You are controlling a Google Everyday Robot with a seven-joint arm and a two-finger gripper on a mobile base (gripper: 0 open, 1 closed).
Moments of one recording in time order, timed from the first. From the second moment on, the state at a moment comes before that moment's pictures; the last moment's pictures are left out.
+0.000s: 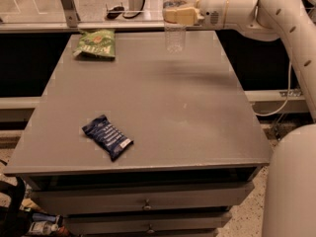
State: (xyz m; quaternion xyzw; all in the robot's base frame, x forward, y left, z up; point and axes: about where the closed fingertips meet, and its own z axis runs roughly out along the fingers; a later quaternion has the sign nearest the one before) arm 0.754 -0.068 1.003 -0.42 0.60 0.35 0.59
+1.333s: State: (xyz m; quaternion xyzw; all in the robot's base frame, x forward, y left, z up) arm 0.800 0.046 0.981 -0.41 0.57 0.40 0.59
